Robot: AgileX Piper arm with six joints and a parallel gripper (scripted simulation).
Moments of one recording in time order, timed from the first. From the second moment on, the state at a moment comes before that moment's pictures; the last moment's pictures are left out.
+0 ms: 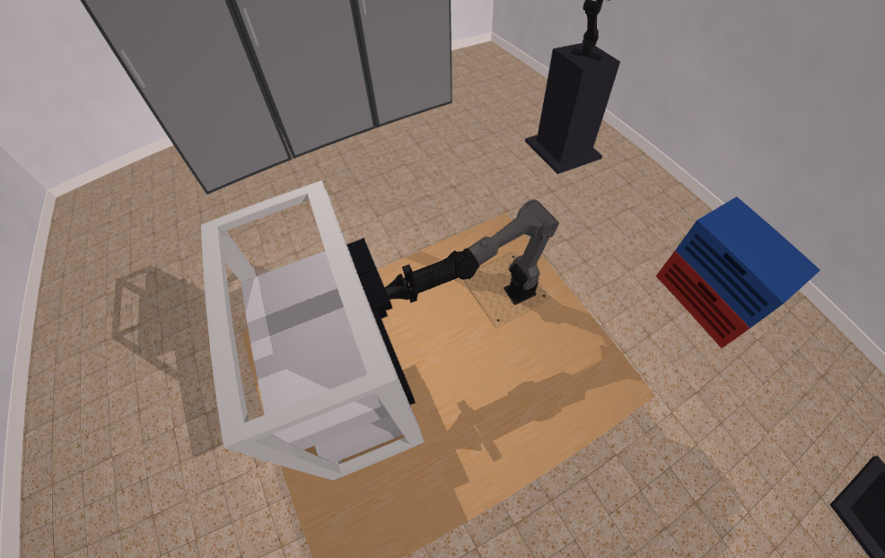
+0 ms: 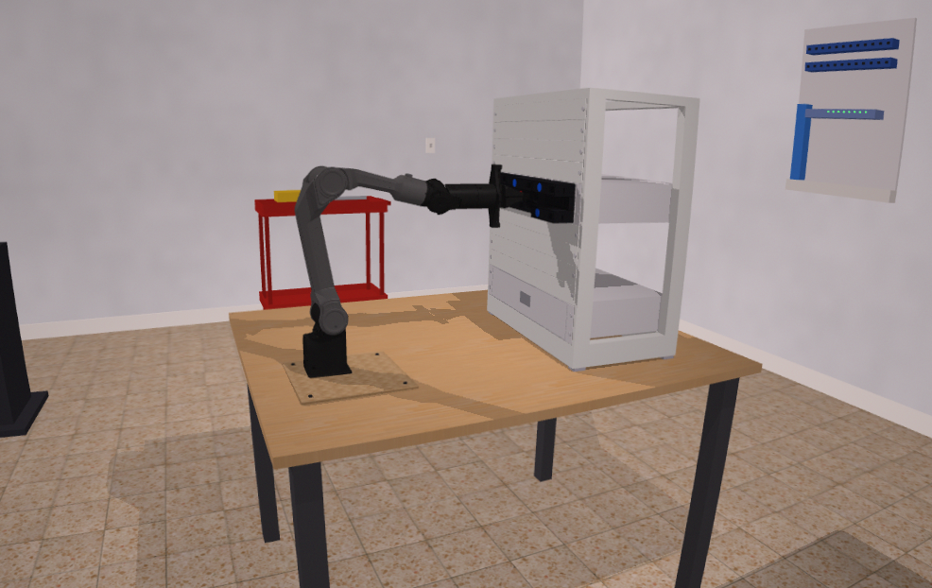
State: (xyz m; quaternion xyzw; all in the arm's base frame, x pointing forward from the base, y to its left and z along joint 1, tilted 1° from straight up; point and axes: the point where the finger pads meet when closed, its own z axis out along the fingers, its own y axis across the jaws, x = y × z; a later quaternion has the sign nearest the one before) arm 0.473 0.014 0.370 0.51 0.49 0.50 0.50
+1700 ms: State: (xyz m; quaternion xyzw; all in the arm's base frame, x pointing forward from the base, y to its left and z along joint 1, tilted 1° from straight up) arm 0.484 0.013 0.370 0.51 0.49 0.50 0.50
